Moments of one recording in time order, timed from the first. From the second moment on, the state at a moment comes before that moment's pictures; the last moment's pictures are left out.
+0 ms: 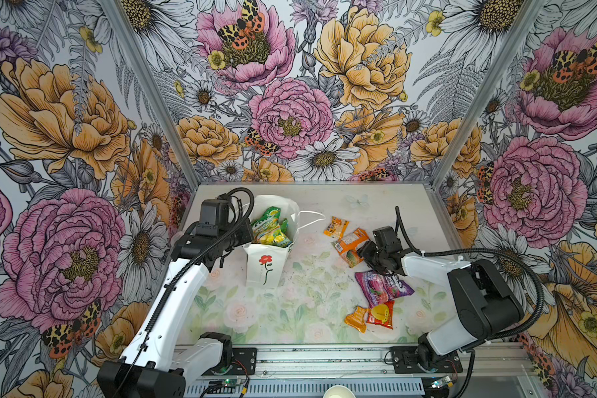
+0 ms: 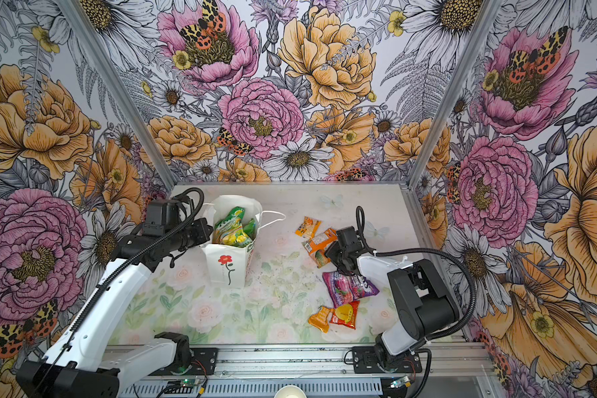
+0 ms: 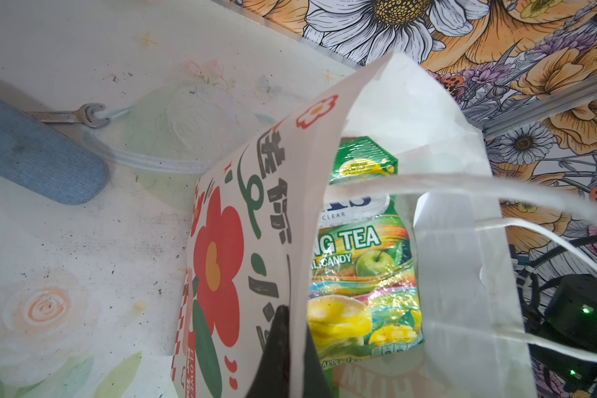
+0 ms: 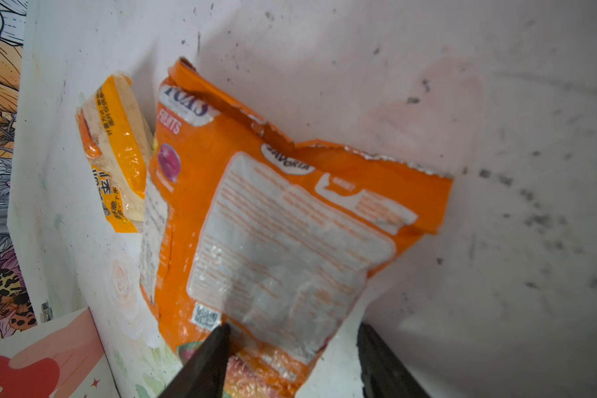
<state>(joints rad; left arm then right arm) -0.17 1.09 1.13 -0.78 0.15 -0.45 0.34 1.57 0.73 -0.12 -0.12 1.01</state>
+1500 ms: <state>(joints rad) -0.15 1.09 1.13 -0.78 0.16 -0.45 0.34 1.24 0.86 -0.38 -0.08 0.87</state>
